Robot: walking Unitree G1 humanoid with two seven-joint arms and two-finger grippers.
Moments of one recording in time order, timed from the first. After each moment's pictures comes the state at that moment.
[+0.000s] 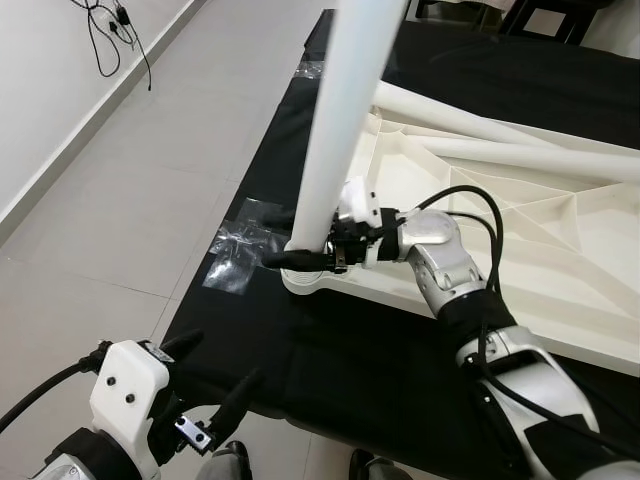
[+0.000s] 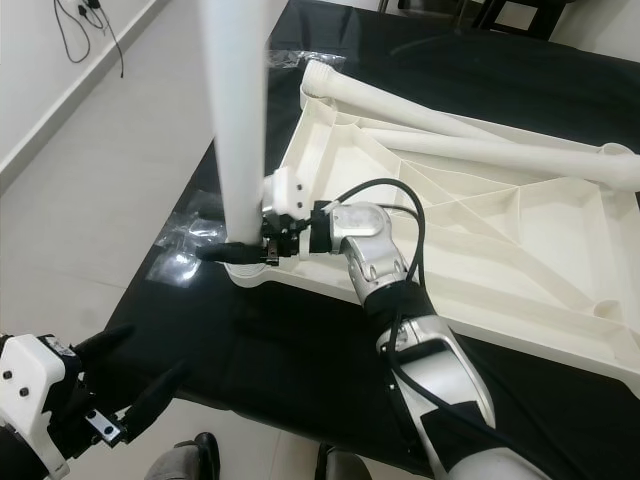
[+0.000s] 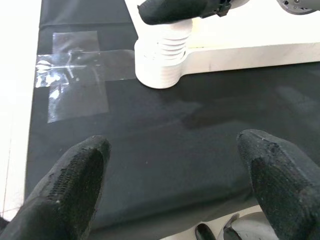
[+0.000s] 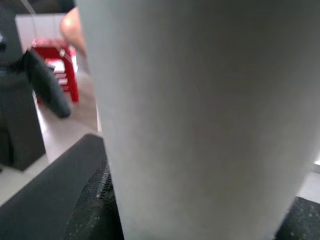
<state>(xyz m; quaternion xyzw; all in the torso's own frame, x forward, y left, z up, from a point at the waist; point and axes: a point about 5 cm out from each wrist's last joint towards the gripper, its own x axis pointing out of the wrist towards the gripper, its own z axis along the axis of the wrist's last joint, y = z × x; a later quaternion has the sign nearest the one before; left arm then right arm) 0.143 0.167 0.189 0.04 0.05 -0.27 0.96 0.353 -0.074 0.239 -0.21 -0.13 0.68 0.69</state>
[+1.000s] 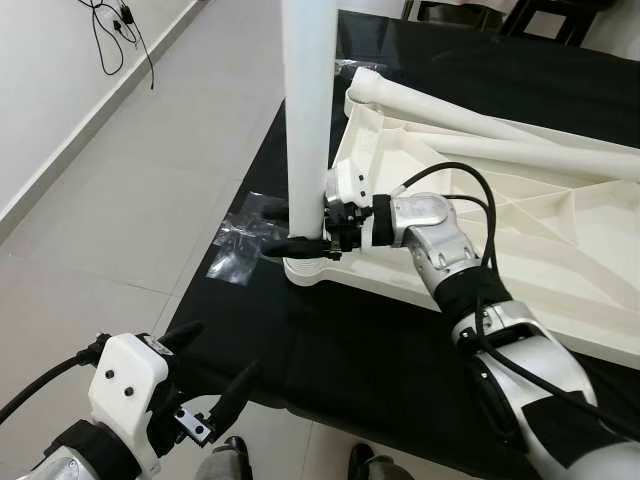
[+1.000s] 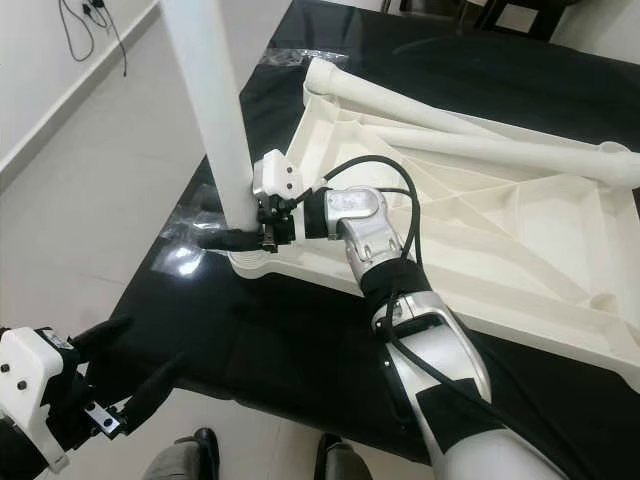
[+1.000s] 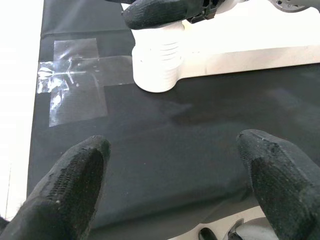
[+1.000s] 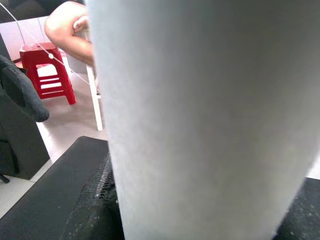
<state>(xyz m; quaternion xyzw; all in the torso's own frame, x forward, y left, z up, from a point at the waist) 0.147 0.167 0.194 0.05 0.03 -0.27 0.96 0.368 -0.067 0.244 -0.16 -0.08 0.67 0.72</state>
